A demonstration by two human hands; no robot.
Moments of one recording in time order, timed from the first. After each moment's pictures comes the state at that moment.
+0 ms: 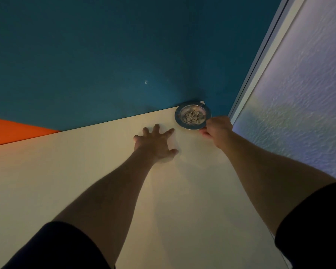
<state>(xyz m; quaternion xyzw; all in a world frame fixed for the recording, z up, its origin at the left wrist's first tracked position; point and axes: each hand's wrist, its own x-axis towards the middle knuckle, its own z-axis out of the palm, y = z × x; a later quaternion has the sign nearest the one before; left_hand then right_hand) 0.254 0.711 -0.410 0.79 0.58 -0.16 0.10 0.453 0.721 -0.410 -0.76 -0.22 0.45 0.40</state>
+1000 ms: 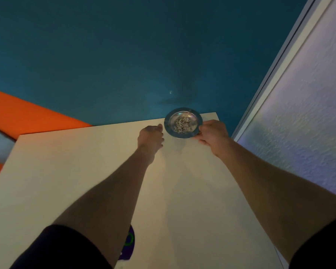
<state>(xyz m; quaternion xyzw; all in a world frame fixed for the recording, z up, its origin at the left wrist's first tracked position) 0.211 0.668 -0.334 0.34 0.67 0.38 0.53 0.391 0.675 -0.328 -0.72 -0.33 0.48 0.37</state>
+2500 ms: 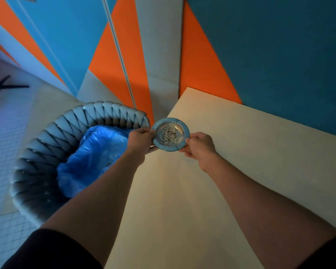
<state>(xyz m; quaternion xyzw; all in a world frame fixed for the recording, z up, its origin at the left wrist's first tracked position) -0.227 0.374 -0.313 0.09 0.71 0.57 0.41 -0.070 0.452 -0.306 -0.58 -0.50 0.61 0.19</state>
